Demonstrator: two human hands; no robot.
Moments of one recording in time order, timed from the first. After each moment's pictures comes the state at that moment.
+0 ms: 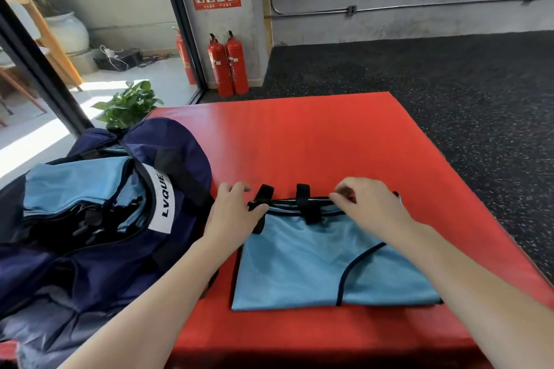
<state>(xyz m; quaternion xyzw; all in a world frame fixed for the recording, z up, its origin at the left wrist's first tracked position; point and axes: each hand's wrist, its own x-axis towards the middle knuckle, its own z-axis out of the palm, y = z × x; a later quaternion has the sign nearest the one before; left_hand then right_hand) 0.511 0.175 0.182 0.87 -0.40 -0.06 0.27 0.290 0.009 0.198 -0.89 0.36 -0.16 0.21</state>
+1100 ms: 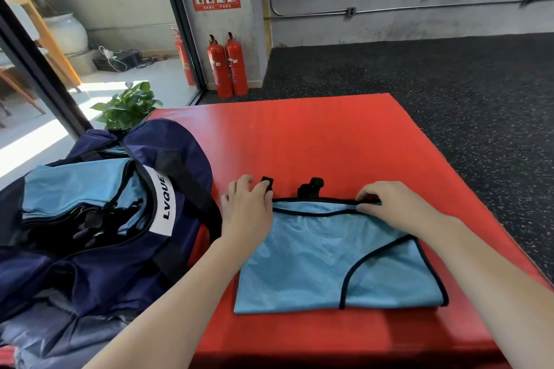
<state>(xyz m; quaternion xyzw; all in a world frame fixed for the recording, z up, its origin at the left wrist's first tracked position) 0.498 0.155 0.169 0.86 -0.46 0.07 0.22 0.261 -0.041 0.186 -0.92 0.34 -0.05 0.18</state>
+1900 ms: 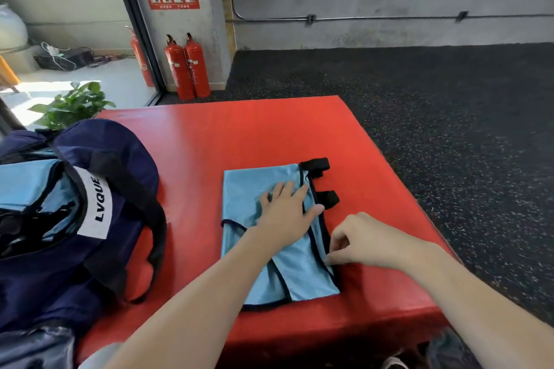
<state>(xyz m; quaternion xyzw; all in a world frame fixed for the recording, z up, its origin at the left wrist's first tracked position) 0.374 0.063 0.160 0.79 -0.59 -0.10 0.11 0.186 0.012 0.198 -0.91 0.32 0.08 0.26</state>
